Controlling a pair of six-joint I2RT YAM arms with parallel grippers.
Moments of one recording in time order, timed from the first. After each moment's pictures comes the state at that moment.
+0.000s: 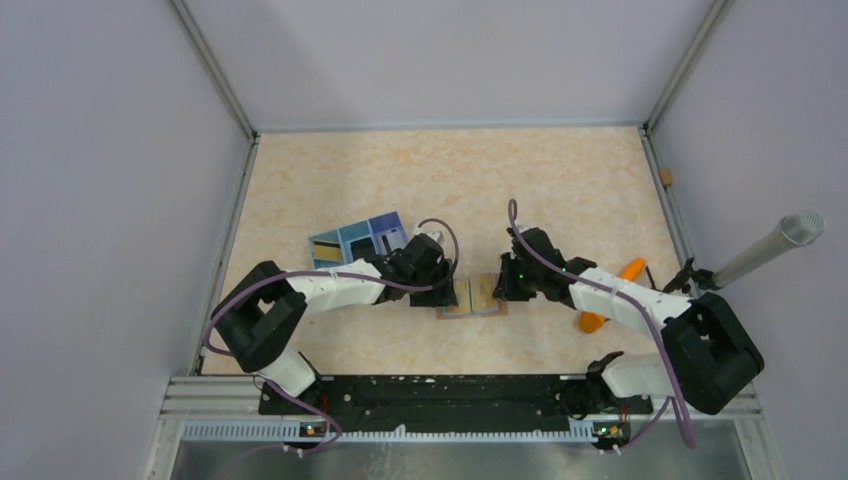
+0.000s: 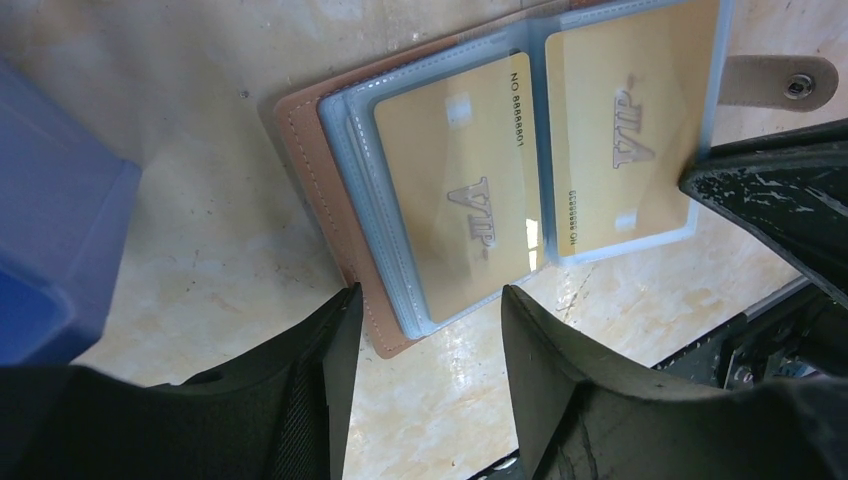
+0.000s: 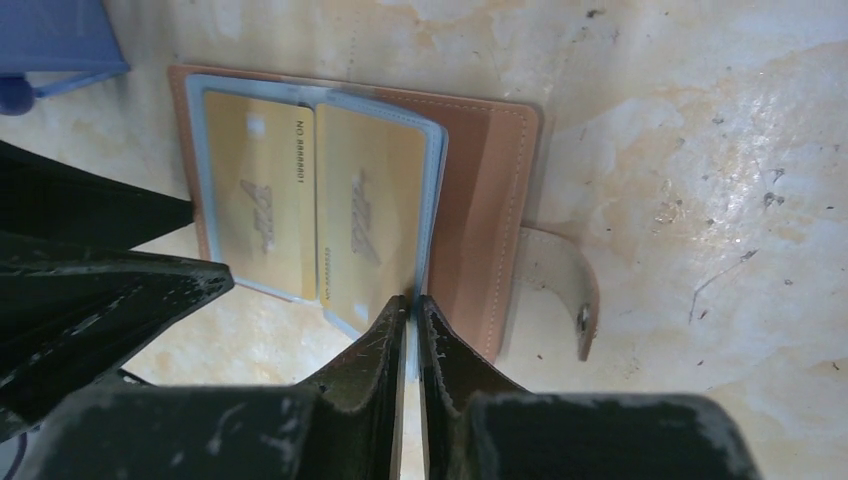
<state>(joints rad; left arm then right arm) -0.85 1.58 0.83 -0.19 0.09 -0.79 0.62 1.30 0.62 -0.26 -0.10 0.59</state>
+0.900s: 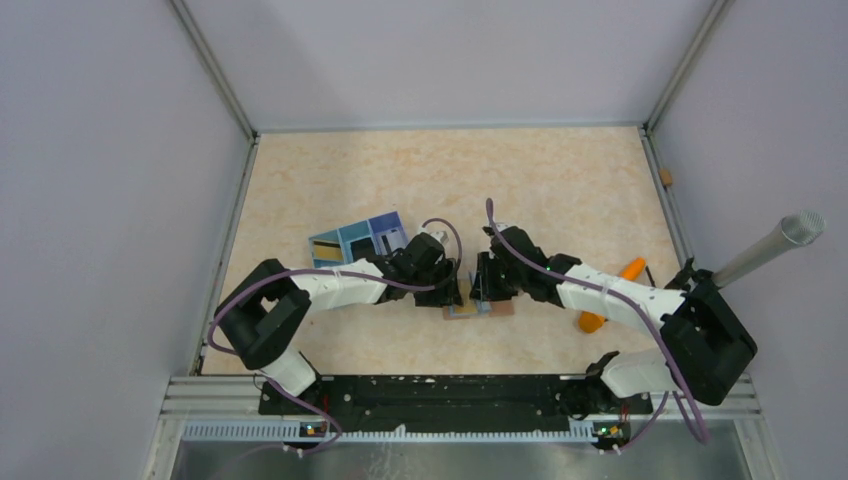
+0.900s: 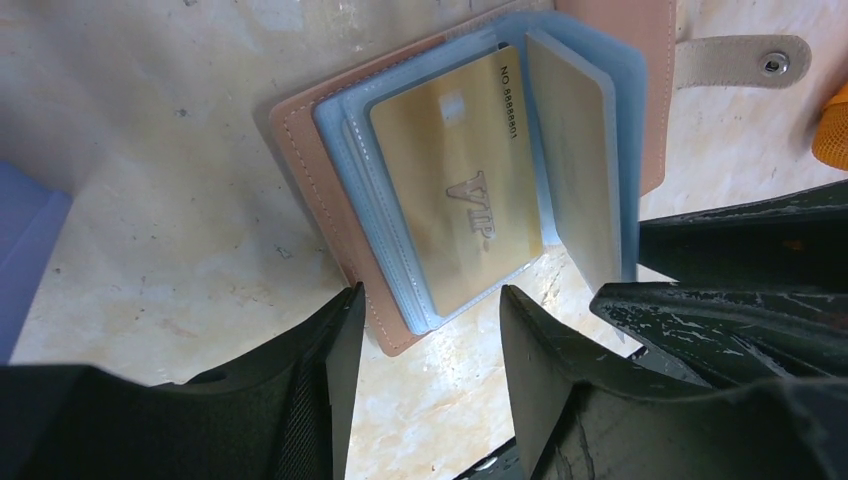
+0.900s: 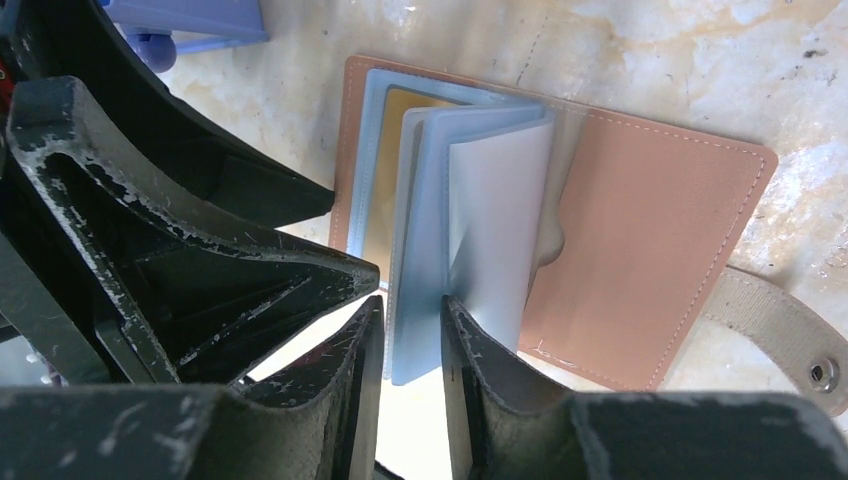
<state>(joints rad) -0.85 1.60 0.83 -0.13 0.15 -0.79 0.76 1.32 0.72 -0.27 -0.10 0.62</state>
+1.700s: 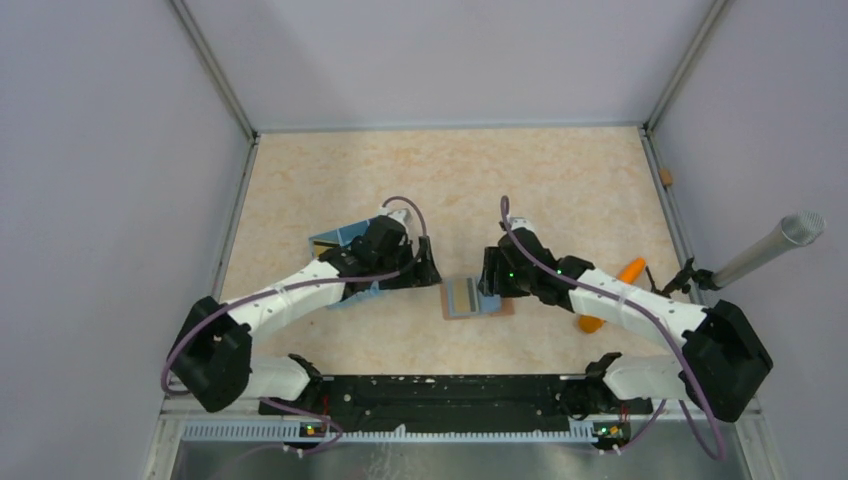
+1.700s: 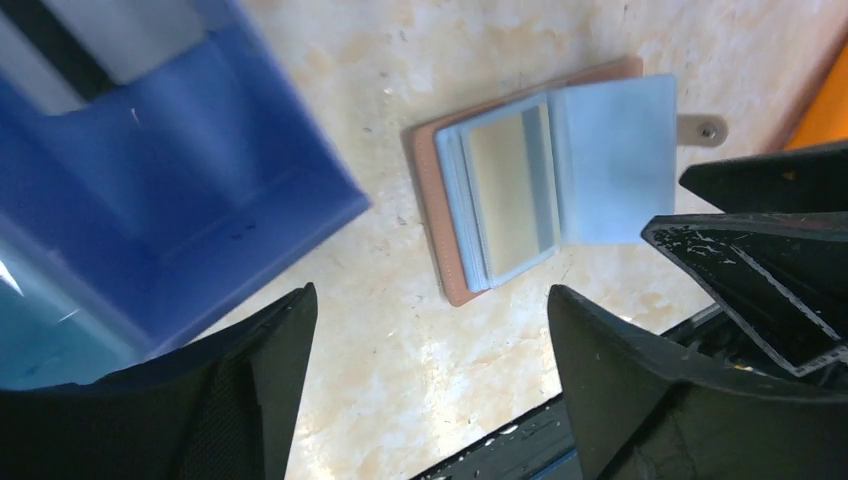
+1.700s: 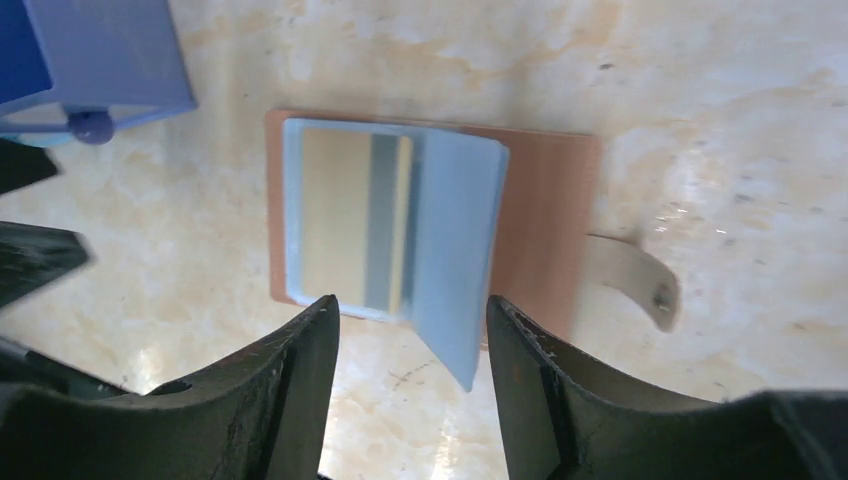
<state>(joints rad) -0.72 1.35 0.81 -0.30 0.10 -0.72 0.76 1.25 0.72 -0.33 0.07 0.66</state>
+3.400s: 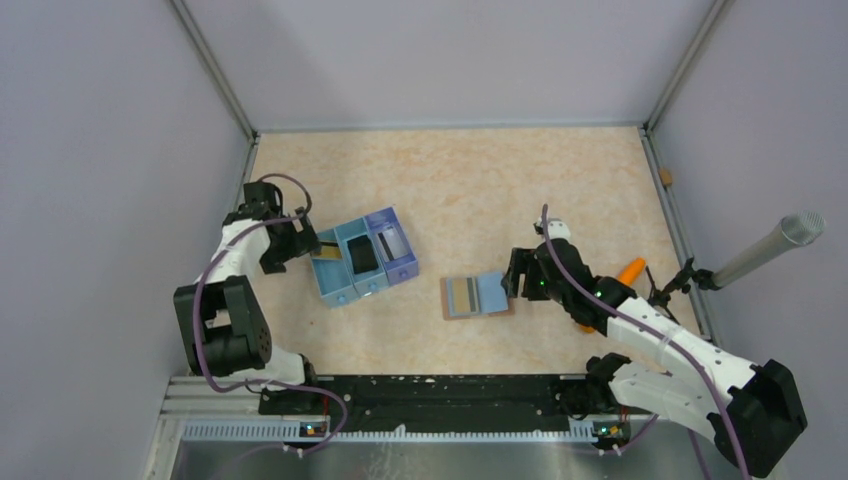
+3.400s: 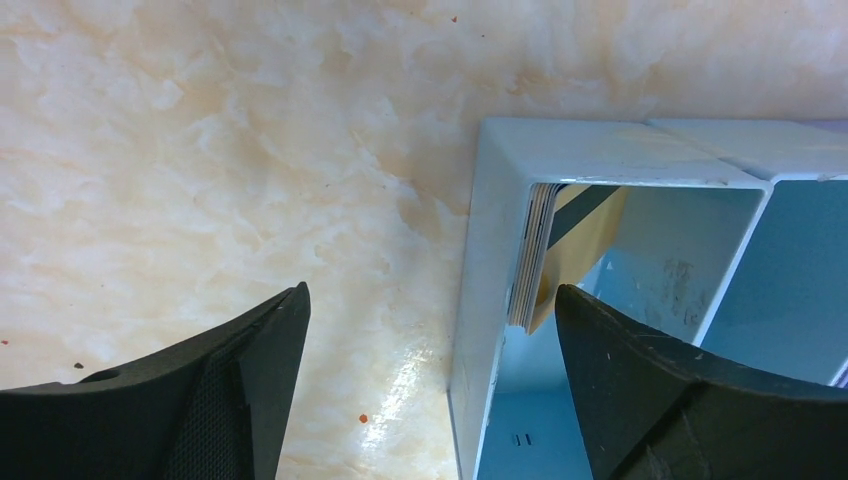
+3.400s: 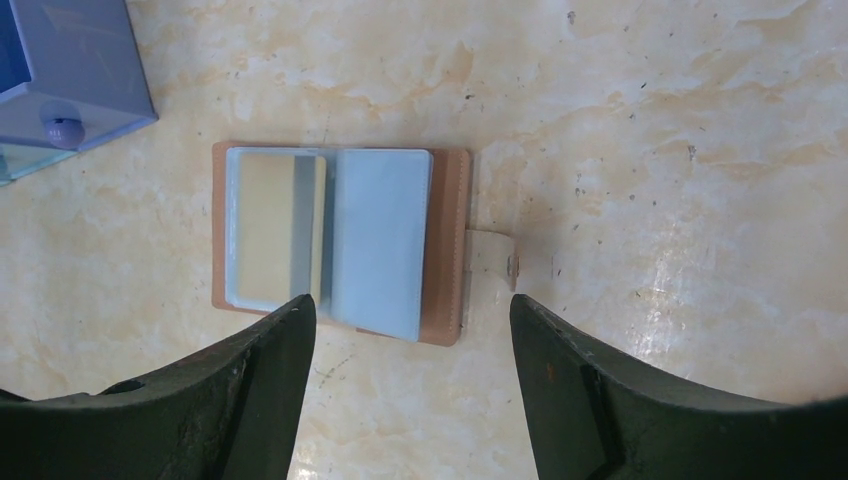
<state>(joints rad) 0.19 1.48 1.00 -0.67 0.06 -0.29 0.66 0.92 0.58 -0.39 0.18 0.56</state>
